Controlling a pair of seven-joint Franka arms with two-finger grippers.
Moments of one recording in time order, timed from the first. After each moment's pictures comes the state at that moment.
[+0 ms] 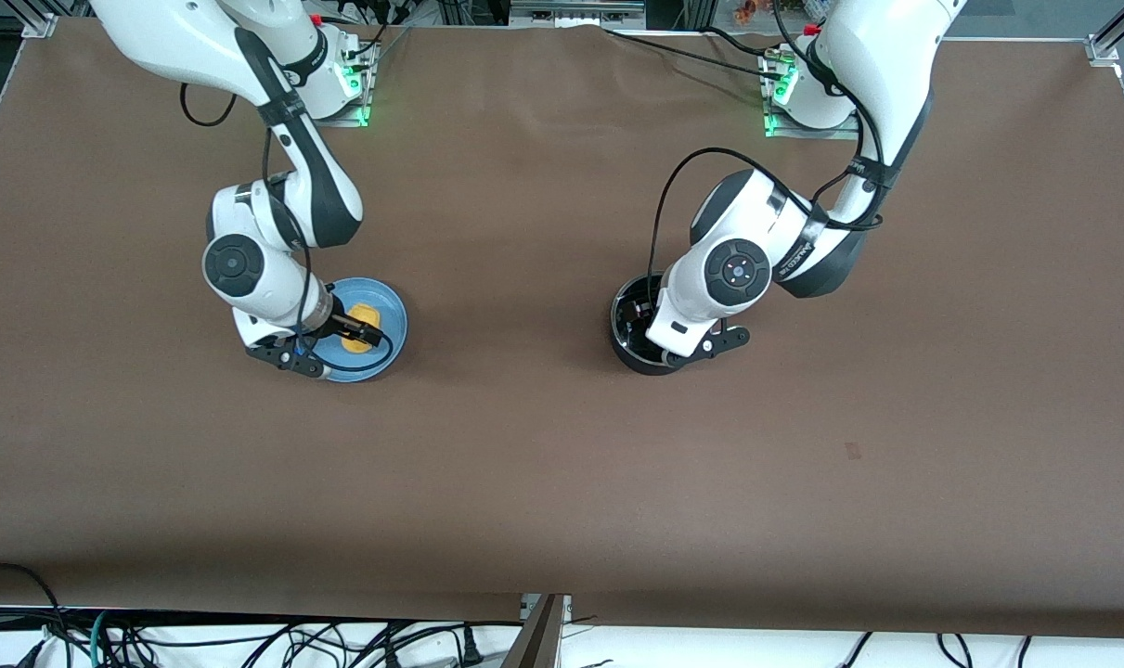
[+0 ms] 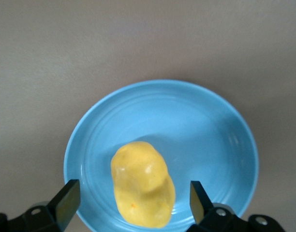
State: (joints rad) left arm -0.28 0.56 -0.29 -1.65 -0.06 1.99 -0.85; right arm 0.29 0.43 -0.01 -2.04 0.04 2.39 0.59
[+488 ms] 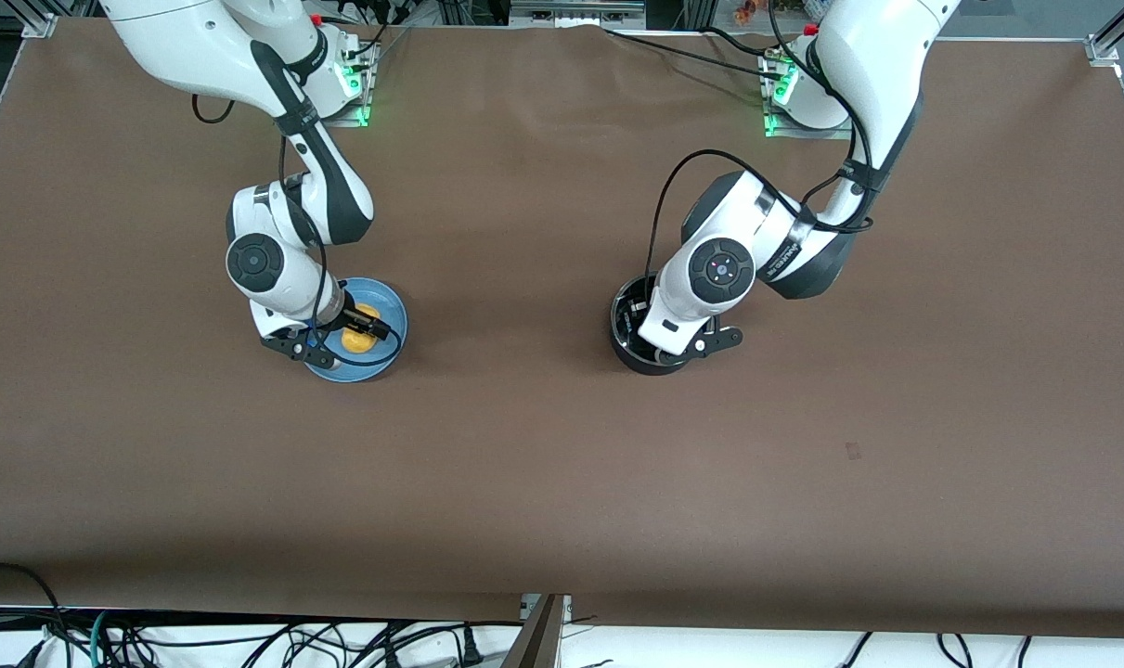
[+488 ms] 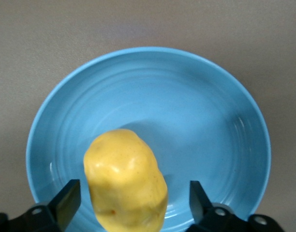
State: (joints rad) left arm -0.29 0.57 -0.29 -1.65 -0.04 1.99 -0.86; right arm 0.29 0.44 -0.01 -2.10 0.04 2.45 0.60
